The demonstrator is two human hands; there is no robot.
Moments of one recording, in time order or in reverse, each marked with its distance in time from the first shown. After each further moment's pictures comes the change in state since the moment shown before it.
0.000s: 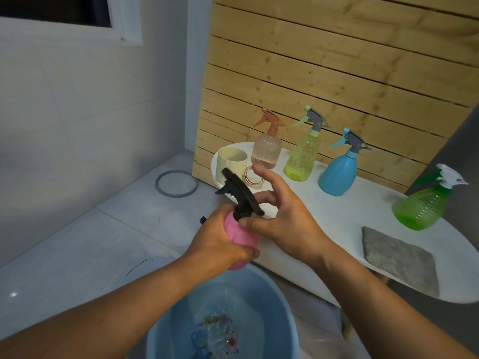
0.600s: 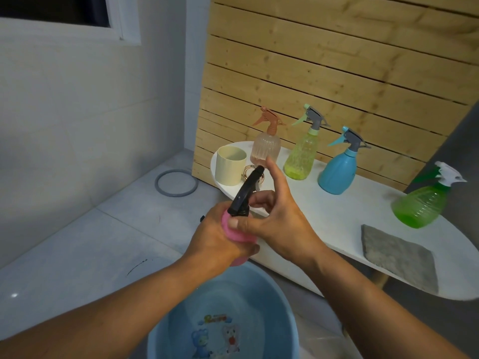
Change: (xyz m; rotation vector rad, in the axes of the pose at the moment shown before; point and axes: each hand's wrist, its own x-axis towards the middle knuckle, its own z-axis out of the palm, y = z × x) left_hand -0.002 0.006 0.001 0.003 0.056 -0.011; right_hand 0.000 0.002 0.013 0.132 0.073 0.064
